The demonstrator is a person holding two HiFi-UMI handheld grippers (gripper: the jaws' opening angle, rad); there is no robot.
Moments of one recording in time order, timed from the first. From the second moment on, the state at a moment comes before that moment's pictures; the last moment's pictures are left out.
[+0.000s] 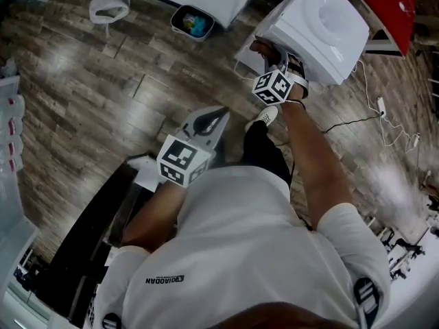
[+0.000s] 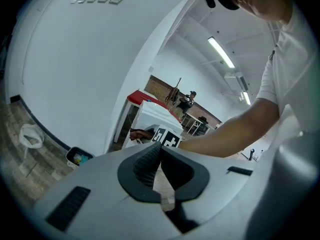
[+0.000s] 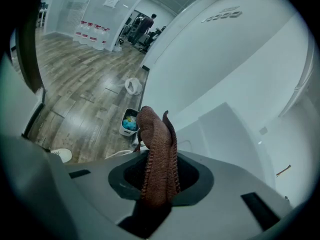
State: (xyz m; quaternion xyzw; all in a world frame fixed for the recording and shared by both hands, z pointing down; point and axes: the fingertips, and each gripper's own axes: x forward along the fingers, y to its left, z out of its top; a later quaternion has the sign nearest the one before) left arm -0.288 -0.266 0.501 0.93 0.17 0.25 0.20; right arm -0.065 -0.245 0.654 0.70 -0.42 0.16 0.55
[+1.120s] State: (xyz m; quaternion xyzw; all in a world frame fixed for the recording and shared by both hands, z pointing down) left arm -0.300 -0.241 0.552 0.91 0.13 0.32 0.22; right arm -0.058 -0.238 0.869 0.67 -0.43 0.29 0.53
